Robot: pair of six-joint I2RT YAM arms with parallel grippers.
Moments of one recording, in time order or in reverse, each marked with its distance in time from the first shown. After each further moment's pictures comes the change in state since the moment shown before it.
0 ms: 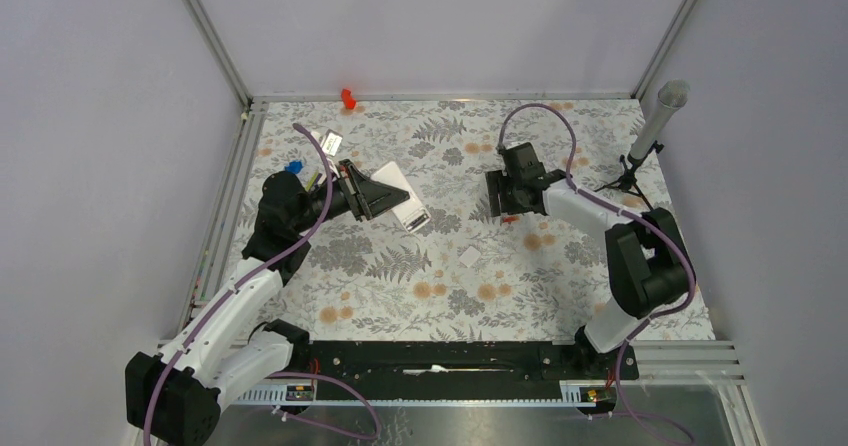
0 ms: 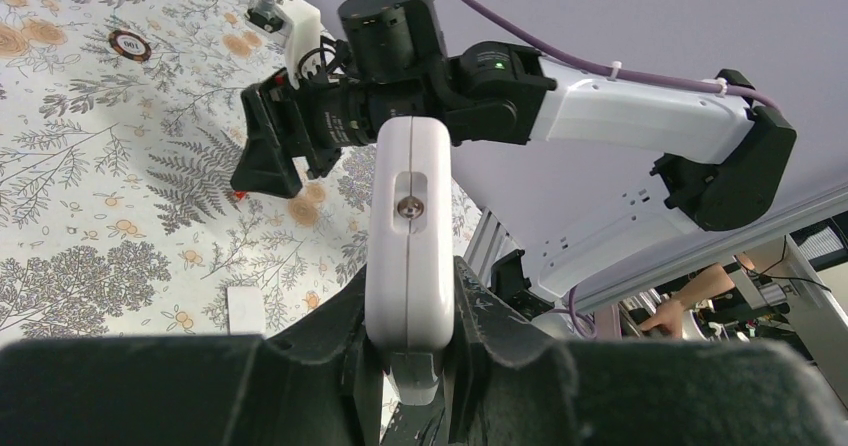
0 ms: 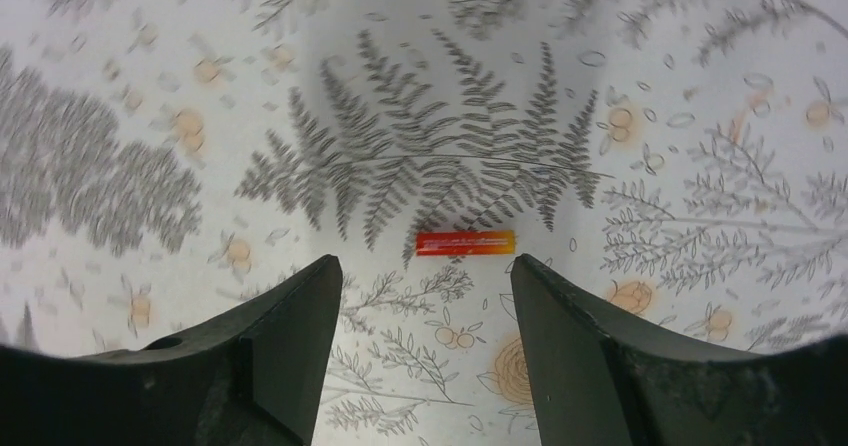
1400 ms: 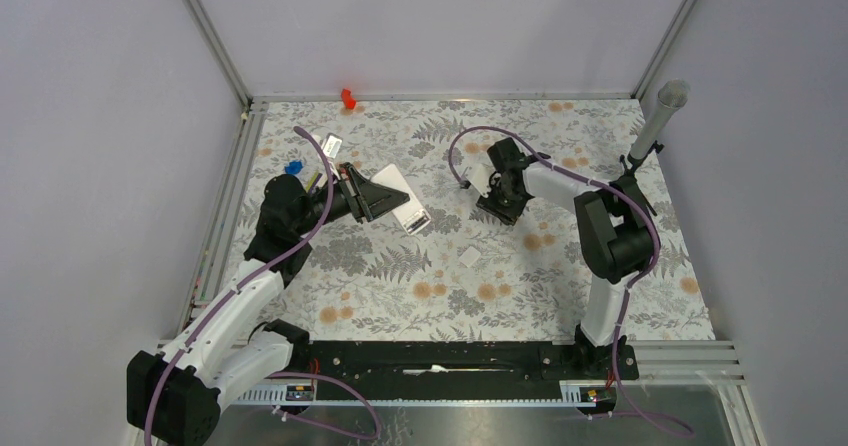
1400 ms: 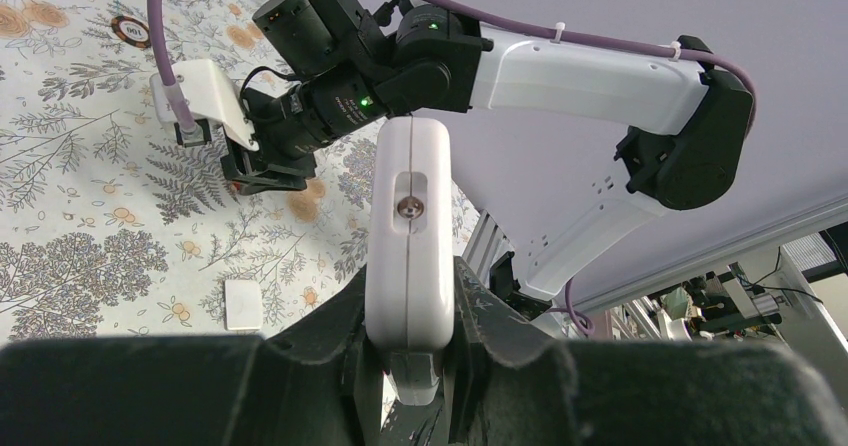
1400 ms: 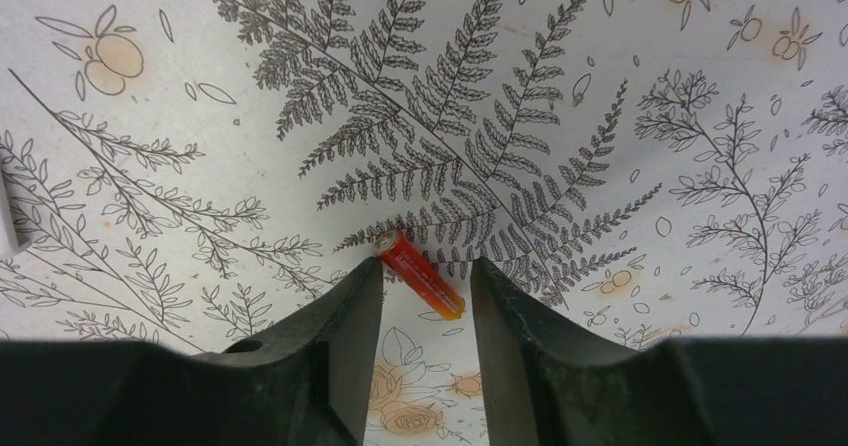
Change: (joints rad) left arm 0.000 -0.002 -0.032 0.021 -0.016 -0.026; right arm -0.006 0.227 0.196 -0.251 -0.199 -0.972
